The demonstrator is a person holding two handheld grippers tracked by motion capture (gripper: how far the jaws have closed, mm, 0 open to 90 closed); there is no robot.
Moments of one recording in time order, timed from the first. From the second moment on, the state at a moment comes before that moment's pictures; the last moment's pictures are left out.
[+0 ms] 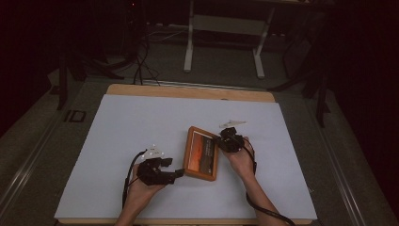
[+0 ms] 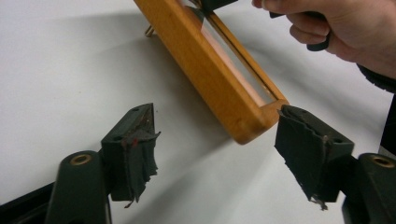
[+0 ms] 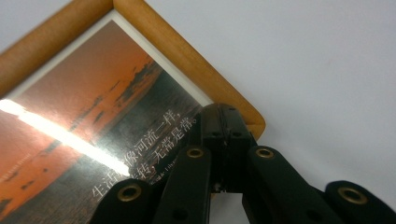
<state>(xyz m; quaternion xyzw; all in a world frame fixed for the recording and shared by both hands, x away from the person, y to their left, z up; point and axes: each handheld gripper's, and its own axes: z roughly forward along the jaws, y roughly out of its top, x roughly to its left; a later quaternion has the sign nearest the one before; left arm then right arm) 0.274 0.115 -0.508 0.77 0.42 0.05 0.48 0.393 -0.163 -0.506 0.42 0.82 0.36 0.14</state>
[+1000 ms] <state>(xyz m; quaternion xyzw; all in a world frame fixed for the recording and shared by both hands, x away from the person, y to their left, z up) 0.293 0.056 -0.511 0.77 0.43 0.00 0.47 0.393 -0.163 -0.511 0.42 0.83 0.34 0.15</state>
